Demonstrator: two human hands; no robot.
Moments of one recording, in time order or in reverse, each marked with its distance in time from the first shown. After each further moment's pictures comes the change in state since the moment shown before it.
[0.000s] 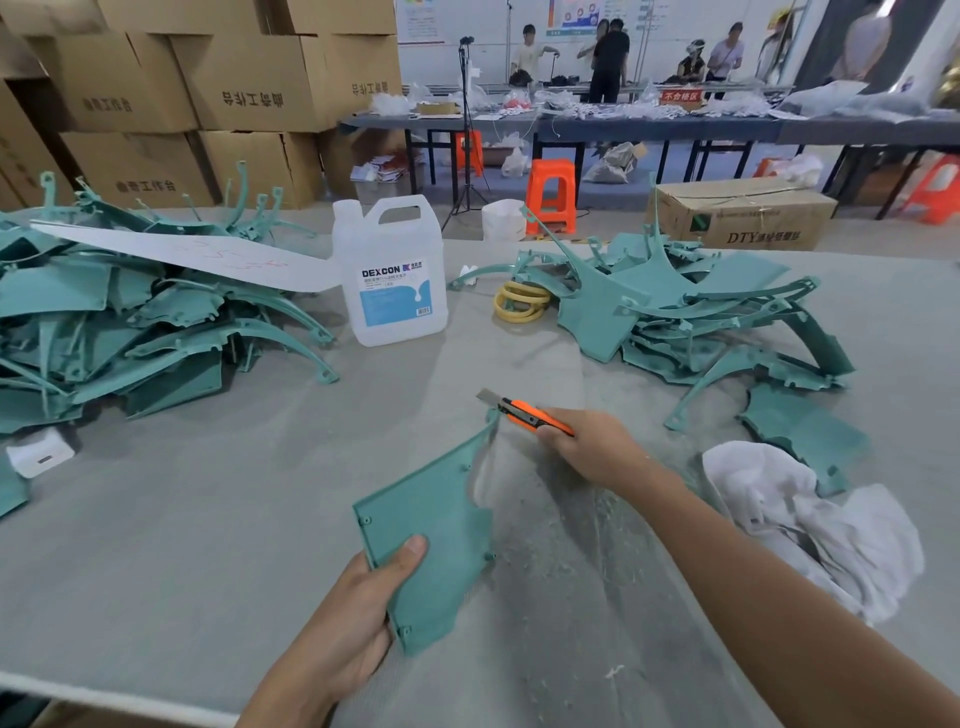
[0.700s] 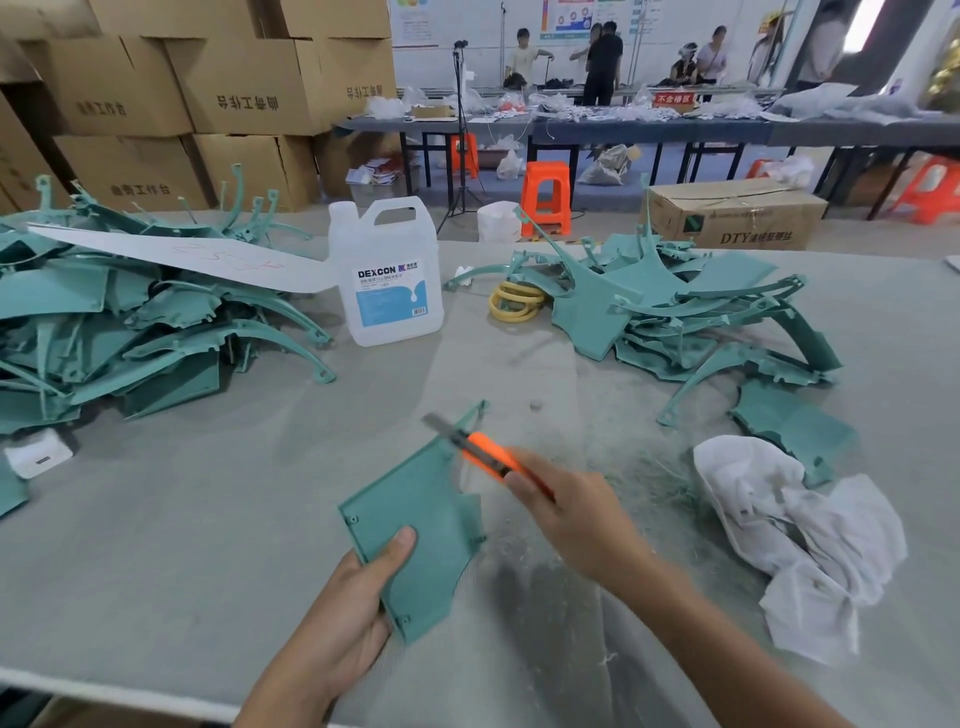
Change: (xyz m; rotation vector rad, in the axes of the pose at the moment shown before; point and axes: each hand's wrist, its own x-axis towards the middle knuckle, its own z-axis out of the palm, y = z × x) left_hand 0.000 -0.001 -0.005 -0.011 0.047 -0.005; right_hand -0.094 -0.048 0.020 0.227 0.150 -0.168
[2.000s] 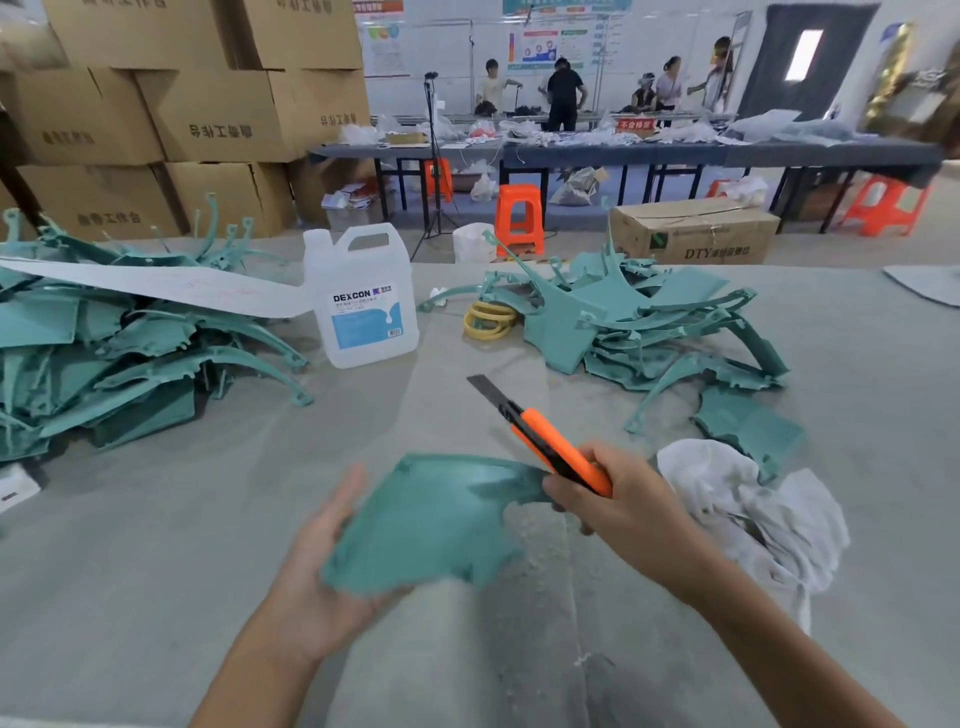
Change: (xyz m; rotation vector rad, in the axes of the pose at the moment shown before) left_hand -0.005 0.053 0.034 -0.135 -0.183 -0.131; right_hand -0.035 -0.014 -0.070 0.282 0.109 0.226
